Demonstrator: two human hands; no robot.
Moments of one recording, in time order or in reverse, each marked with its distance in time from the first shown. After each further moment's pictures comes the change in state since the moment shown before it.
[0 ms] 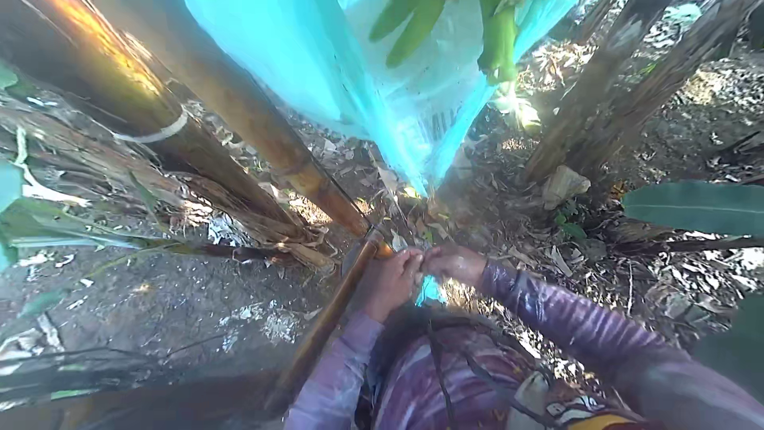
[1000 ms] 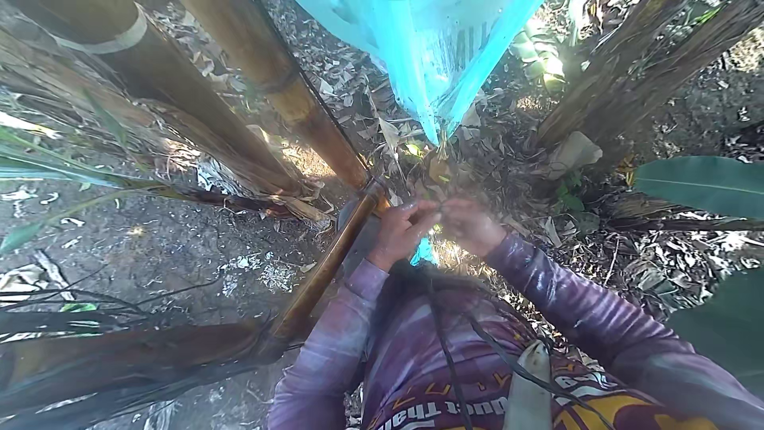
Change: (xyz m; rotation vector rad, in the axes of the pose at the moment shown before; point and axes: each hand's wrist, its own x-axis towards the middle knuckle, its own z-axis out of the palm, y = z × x) left_hand -0.004 0.016 0.003 -0.265 0.144 0.359; right_hand -0.020 0.019 0.012 0.591 0.138 -0.232
